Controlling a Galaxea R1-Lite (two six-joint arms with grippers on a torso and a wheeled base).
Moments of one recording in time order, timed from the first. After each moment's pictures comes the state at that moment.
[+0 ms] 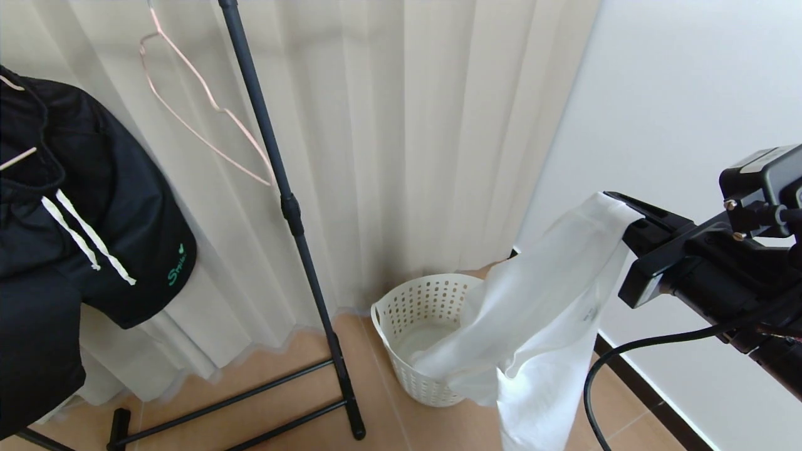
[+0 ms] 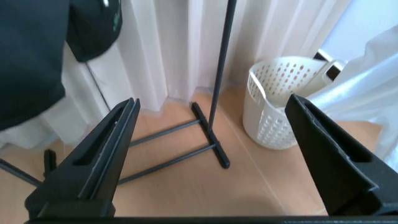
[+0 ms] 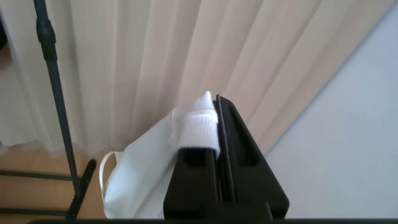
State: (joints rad) left arm -0.01 0.01 -0.04 0.10 -0.01 -0.02; right arm 0.63 1.39 -0.47 -1.08 -0.27 -0.34
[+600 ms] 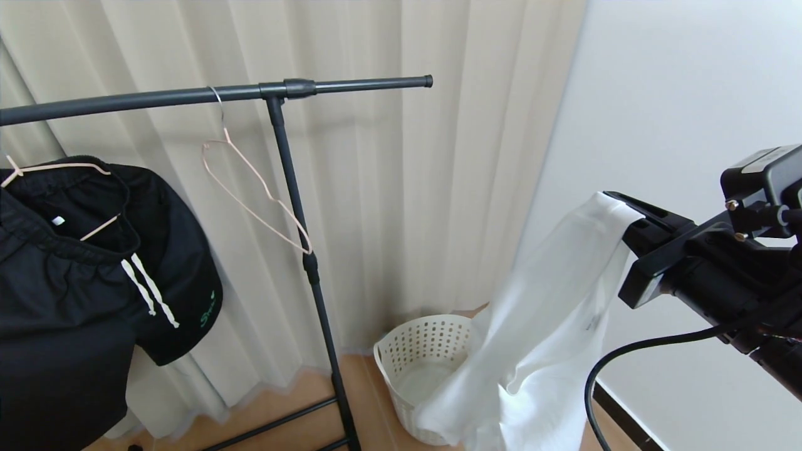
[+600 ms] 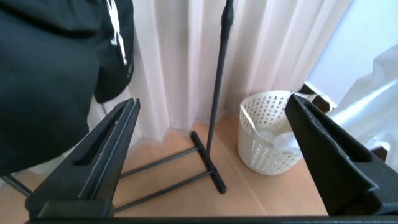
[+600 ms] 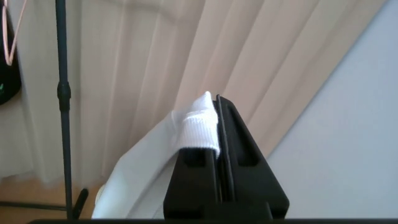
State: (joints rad) left arm -0.01 0.01 -0.04 0.10 -0.01 -0.02; right arm 0.63 1.39 -0.47 -1.08 -0.27 -0.34
